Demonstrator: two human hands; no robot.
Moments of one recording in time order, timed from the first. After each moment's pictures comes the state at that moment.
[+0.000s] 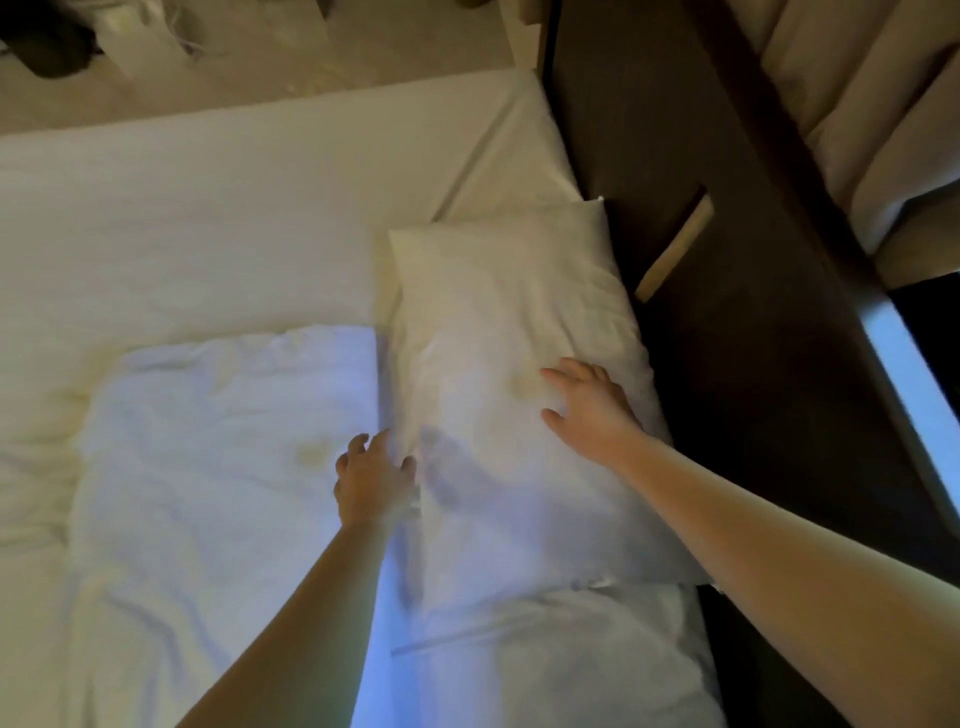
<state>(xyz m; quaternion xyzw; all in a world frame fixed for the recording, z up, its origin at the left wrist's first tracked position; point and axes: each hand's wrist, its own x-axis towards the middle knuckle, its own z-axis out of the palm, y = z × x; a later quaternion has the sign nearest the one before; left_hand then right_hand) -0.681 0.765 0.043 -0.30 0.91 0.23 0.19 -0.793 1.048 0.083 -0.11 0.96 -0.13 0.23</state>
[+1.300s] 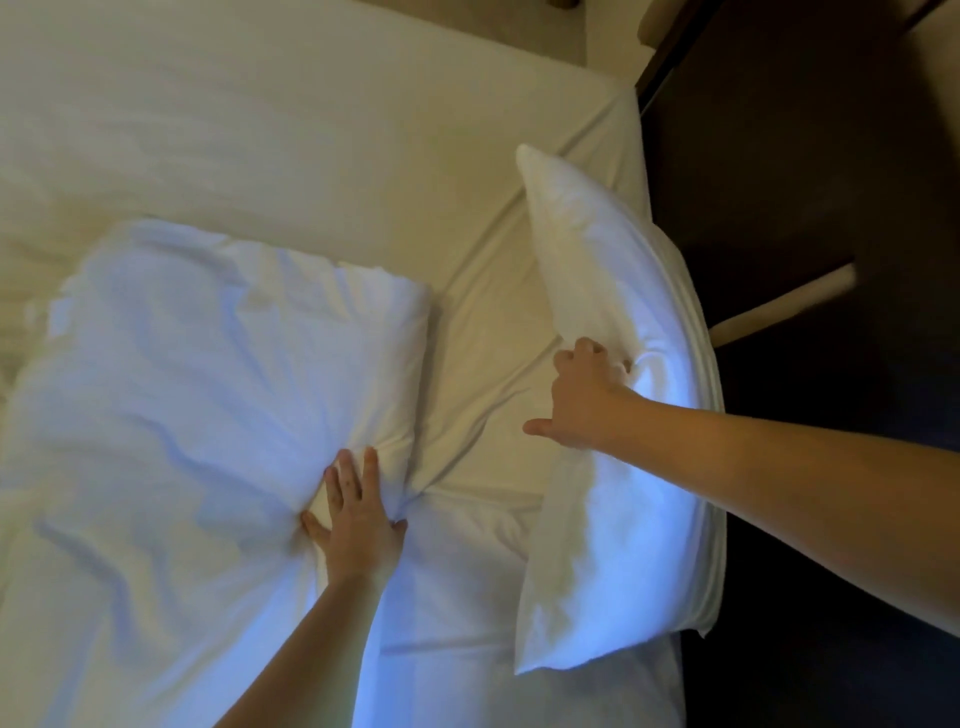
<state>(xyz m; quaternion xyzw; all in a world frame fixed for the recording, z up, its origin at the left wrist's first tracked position) -0.571 0.703 -0.068 -0.31 0.90 0.24 0.21 -0.801 0.867 0.113 -0.26 0.83 0.42 0.27</state>
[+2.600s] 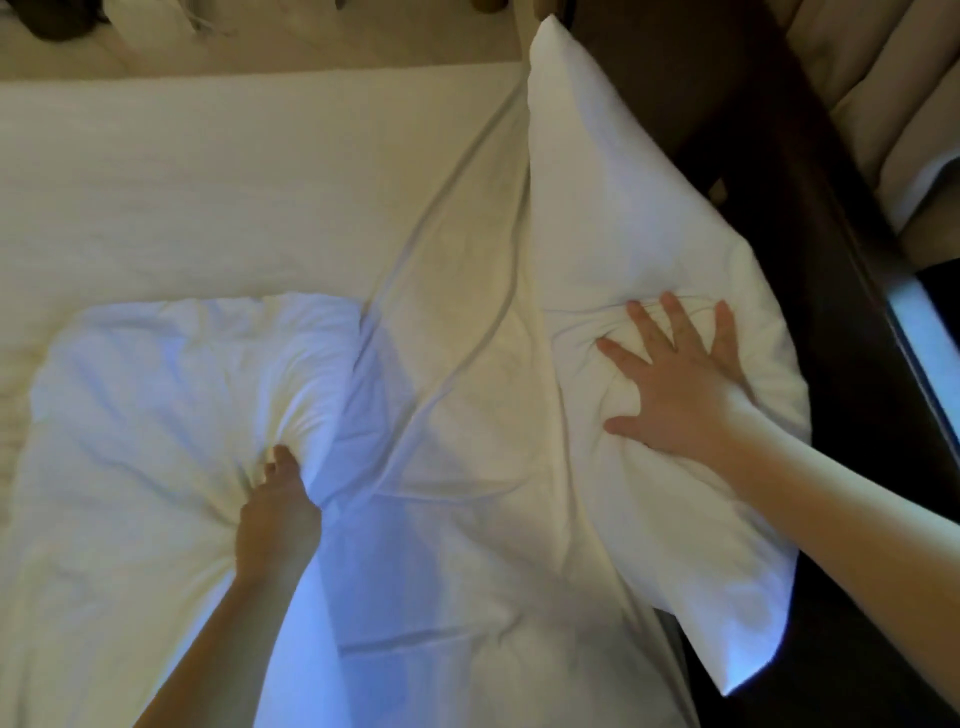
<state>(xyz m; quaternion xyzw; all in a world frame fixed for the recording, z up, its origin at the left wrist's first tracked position) -0.613 0.732 0.045 -0.30 0.94 0.09 0.17 -0.793 1.119 0.149 -0.18 0.94 0.22 0.17</state>
